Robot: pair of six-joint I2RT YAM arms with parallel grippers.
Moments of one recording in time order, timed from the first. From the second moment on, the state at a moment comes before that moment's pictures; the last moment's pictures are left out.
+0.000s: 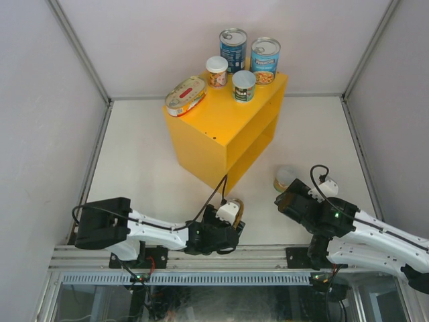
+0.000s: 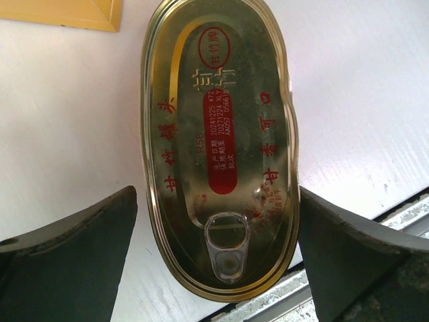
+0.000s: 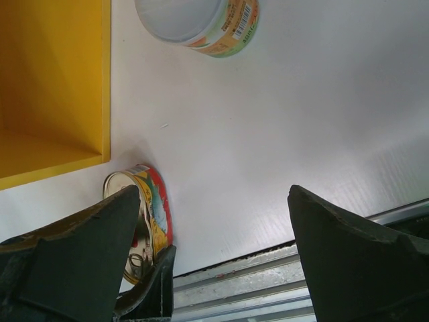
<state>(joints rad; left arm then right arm) -1.51 1.51 0.65 -0.09 -0.69 -0.78 1.09 0.72 0.76 -1.27 0.68 1.66</state>
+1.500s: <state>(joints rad) -1.64 1.35 0.59 -0.01 -0.77 -0.75 1.12 0.69 0.75 -1.34 0.64 1.70</state>
